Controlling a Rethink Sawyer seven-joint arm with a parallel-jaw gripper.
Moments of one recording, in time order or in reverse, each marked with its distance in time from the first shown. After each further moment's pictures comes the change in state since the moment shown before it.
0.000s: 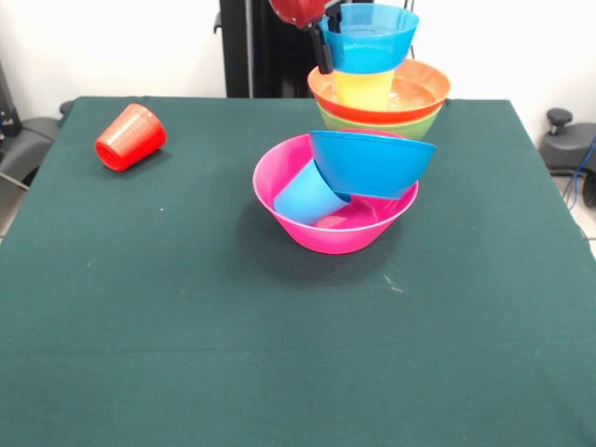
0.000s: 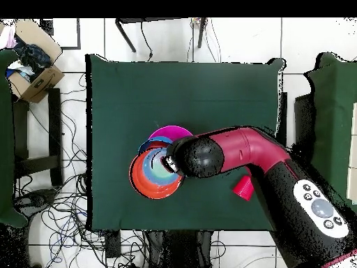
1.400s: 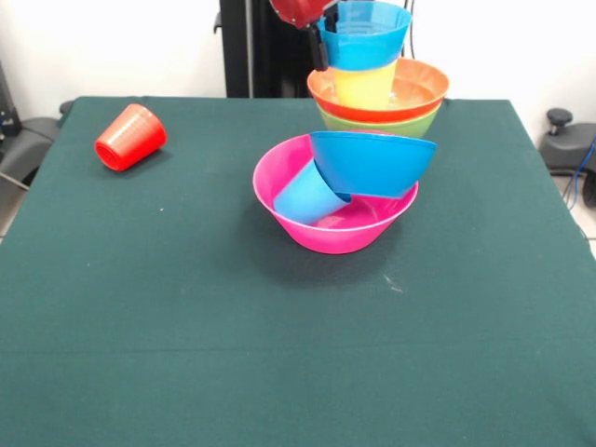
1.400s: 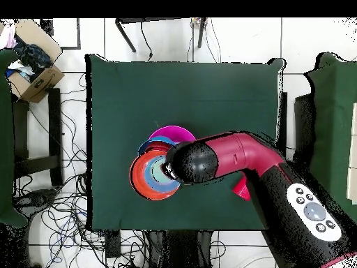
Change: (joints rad) arm 0.040 -0.019 -0.056 0.026 -0.008 0.011 0.000
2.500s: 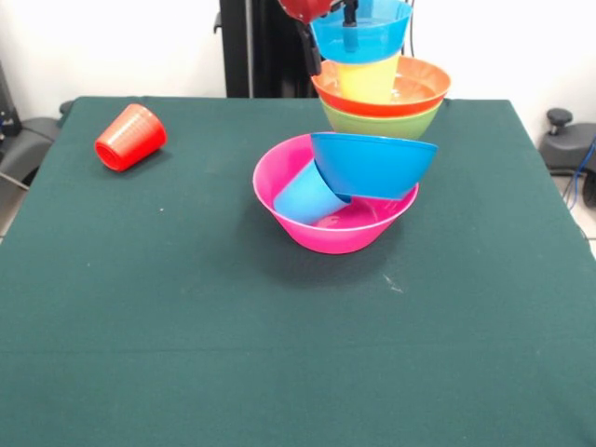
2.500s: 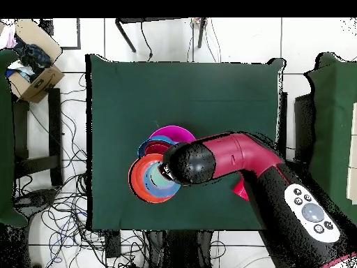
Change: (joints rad) arm 0.008 -0.015 -0.001 0.008 0.016 0.000 0.000
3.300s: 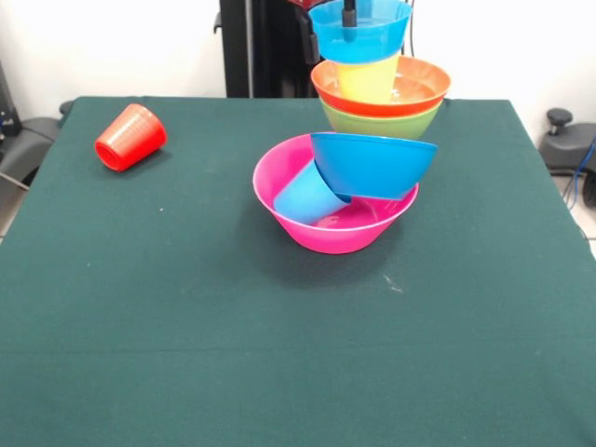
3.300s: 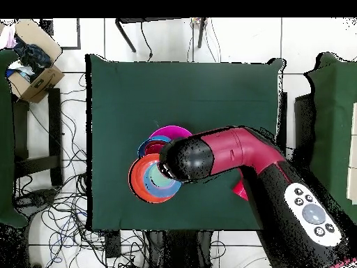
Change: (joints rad) arm 0.017 -0.035 0.000 -0.032 0.017 0.067 0.000
